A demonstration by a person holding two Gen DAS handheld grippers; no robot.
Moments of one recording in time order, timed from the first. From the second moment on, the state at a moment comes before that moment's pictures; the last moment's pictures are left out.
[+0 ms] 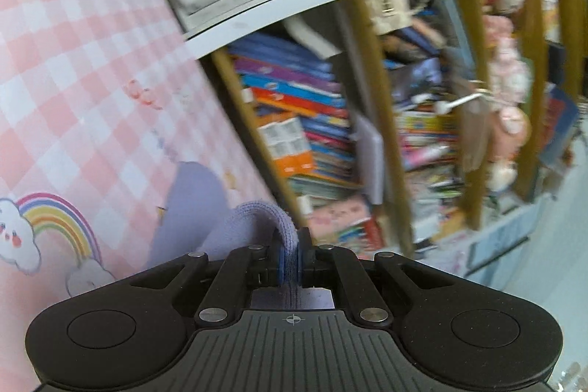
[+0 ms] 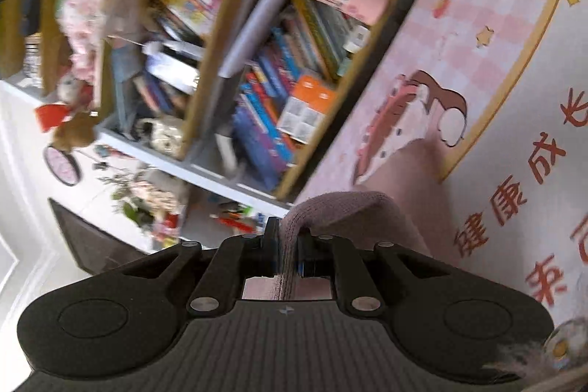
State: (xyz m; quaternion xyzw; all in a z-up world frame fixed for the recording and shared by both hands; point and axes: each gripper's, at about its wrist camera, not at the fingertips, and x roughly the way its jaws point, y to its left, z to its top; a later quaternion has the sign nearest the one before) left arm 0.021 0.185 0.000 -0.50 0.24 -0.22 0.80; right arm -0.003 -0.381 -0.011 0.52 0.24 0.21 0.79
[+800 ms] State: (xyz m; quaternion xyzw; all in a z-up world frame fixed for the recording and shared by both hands) left arm 0.055 0.177 -0.011 -0.48 0.26 -0.24 0.81; right arm 0.034 -0.386 -0.048 0.53 0.25 0.19 0.79
